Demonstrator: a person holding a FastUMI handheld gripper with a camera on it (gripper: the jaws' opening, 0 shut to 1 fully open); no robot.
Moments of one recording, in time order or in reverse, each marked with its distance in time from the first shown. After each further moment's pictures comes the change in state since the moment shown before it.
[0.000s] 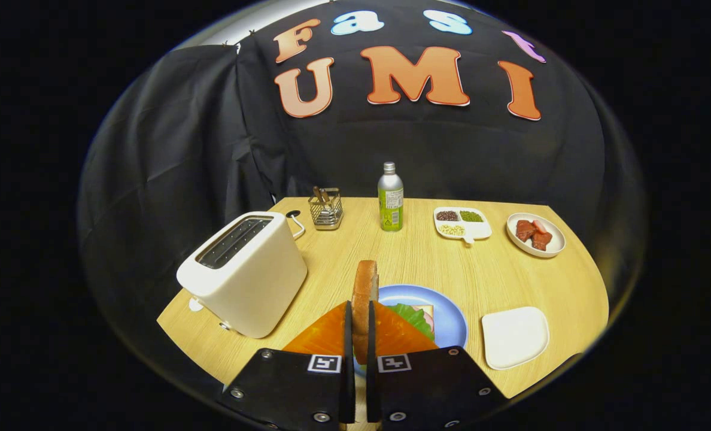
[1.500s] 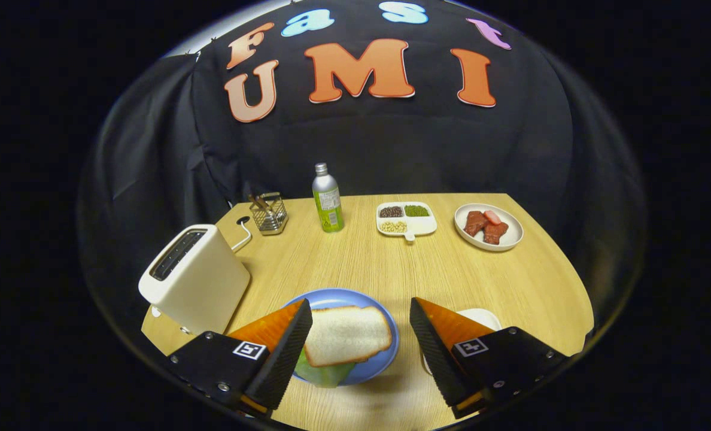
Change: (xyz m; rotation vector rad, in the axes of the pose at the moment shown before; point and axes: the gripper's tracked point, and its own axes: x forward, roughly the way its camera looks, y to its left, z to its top) arm -0.024 -0.101 0.038 0.071 -0.029 -0.167
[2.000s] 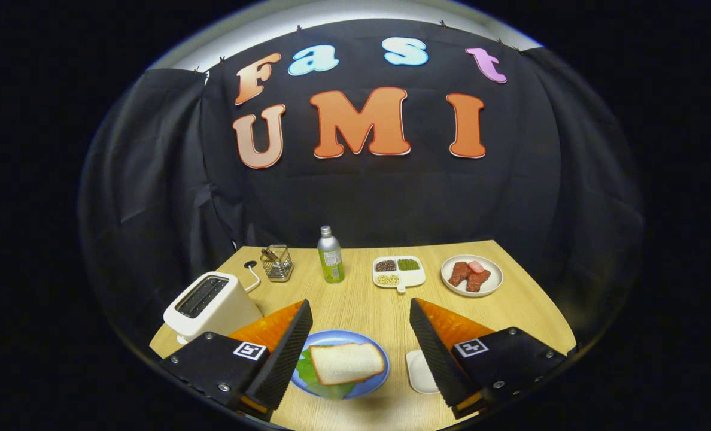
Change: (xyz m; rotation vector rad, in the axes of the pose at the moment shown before) arm -0.055 0.005 0.077 -0.013 -0.210 -0.012
